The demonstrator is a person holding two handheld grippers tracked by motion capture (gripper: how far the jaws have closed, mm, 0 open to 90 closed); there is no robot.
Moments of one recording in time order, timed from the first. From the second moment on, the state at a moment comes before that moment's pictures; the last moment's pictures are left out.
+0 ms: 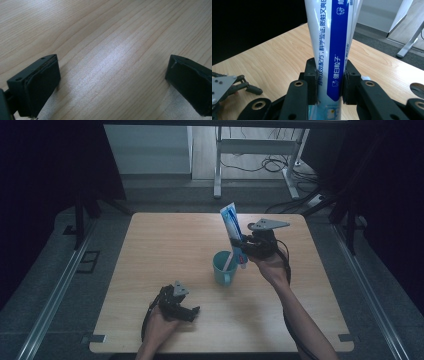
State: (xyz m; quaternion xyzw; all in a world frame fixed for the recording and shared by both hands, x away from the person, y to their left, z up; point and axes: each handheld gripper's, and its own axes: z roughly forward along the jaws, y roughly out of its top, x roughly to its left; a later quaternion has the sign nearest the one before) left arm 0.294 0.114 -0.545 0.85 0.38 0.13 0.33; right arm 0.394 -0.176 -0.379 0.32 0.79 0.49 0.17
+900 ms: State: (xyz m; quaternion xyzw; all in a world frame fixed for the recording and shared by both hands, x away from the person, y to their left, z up) left arm 0.294 0.114 -0.545 0.86 0.38 0.13 0.33; right arm 0.404 -0.139 -0.391 0.31 0.79 0.49 0.17
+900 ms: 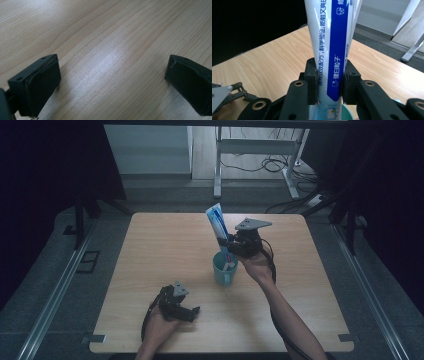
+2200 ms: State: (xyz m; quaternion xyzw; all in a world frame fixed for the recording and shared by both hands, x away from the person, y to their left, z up) left arm 0.294 0.114 -0.545 0.86 0.38 0.13 0.33; right arm 0.406 -0.133 -0.446 0.31 0.81 0.48 0.15
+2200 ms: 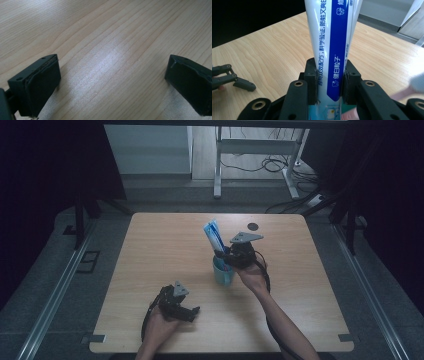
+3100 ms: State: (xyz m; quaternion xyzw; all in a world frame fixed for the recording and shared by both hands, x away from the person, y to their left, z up) left arm 0.294 0.114 -0.545 0.86 0.38 0.13 0.33; right arm 0.404 -0.136 -0.472 0.32 0.82 0.46 0.14
